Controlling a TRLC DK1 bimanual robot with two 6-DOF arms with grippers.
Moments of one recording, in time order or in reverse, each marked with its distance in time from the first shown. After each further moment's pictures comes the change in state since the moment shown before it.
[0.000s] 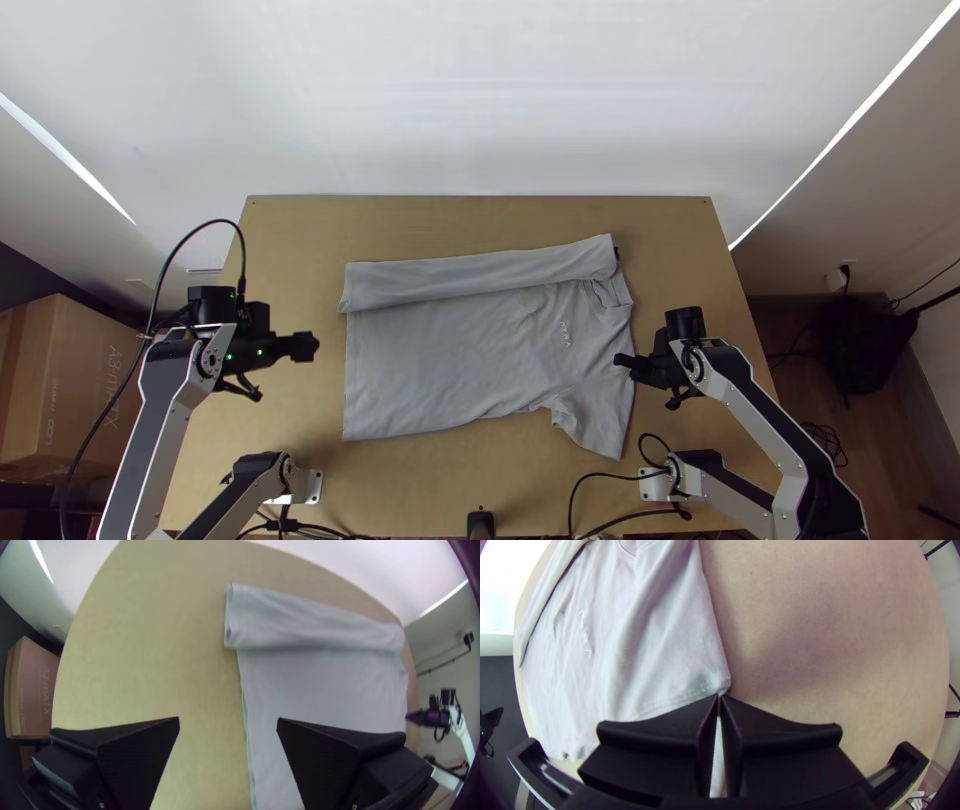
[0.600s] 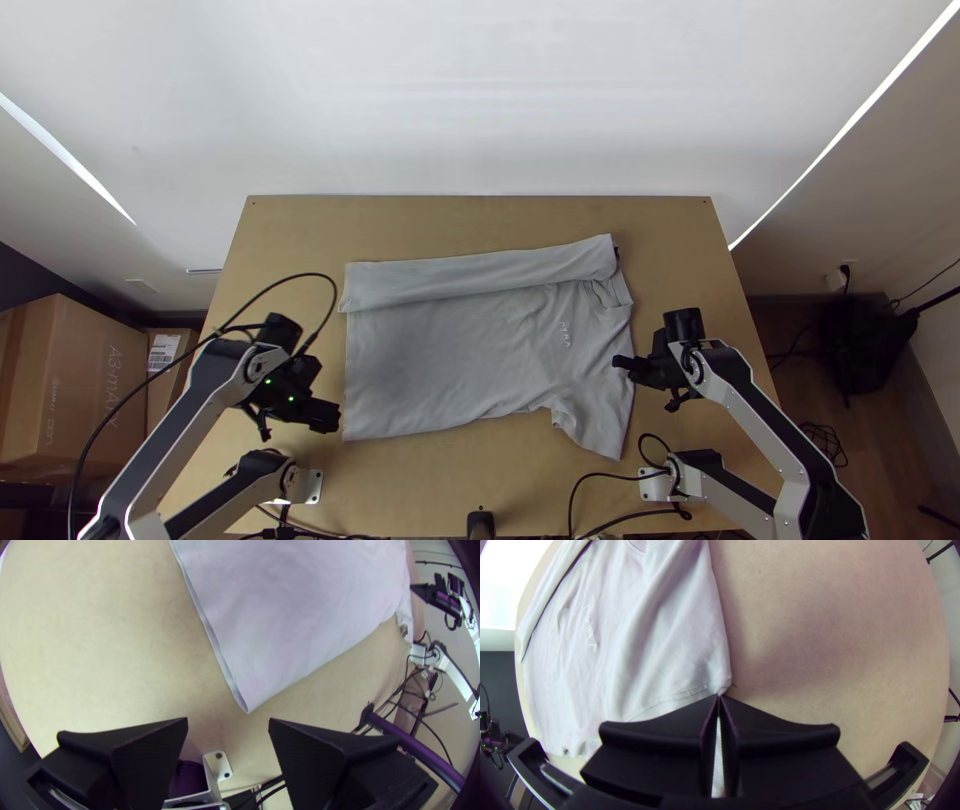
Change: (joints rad) left arm -0.296 0.090 -0.121 -0.356 0.021 0.085; right arm 0.019 -0.026 0.000 -0.013 -0.001 0.000
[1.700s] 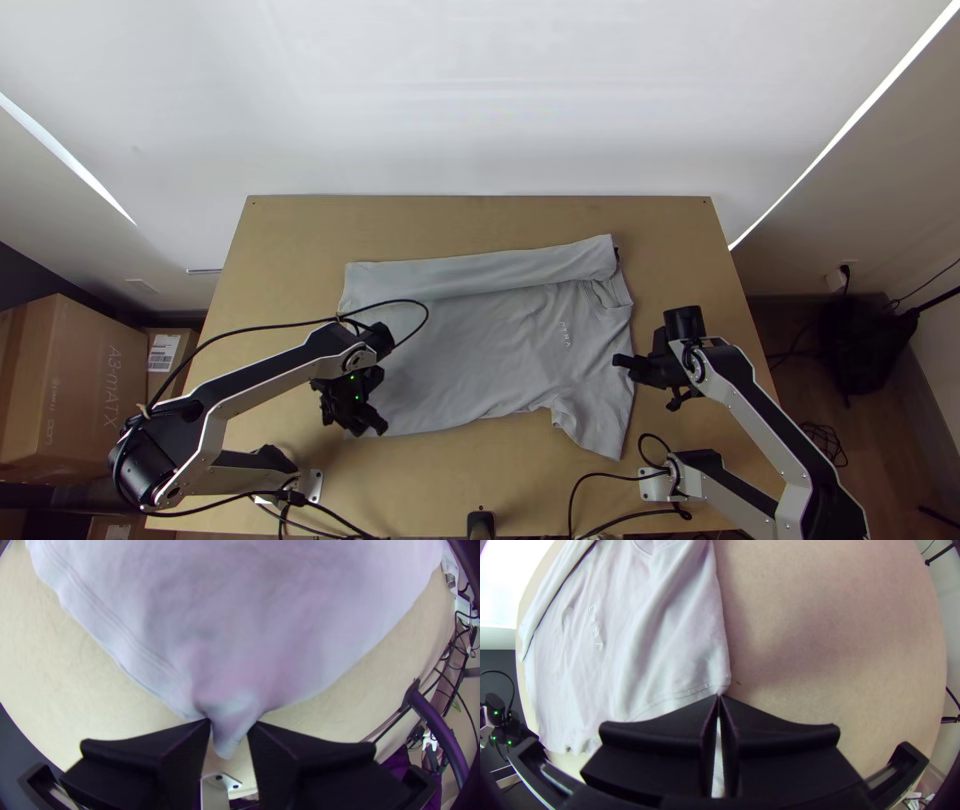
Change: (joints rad) left arm -0.439 0.445 0.056 0.180 -0.105 -0.151; right arm 0.008 -0.011 0.027 -0.037 0.000 0.004
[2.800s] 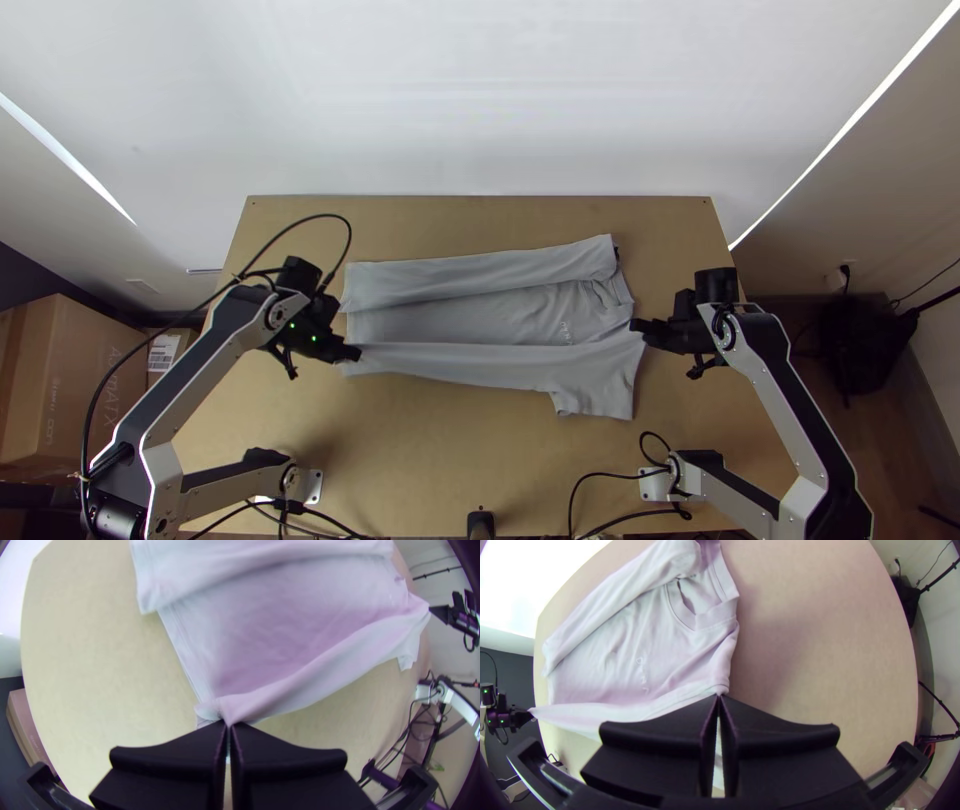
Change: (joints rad) left arm 0.414 -0.183 0.233 0.069 0.019 0.127; right arm -0.080 0.032 0.306 -0.156 -0.034 -0.089
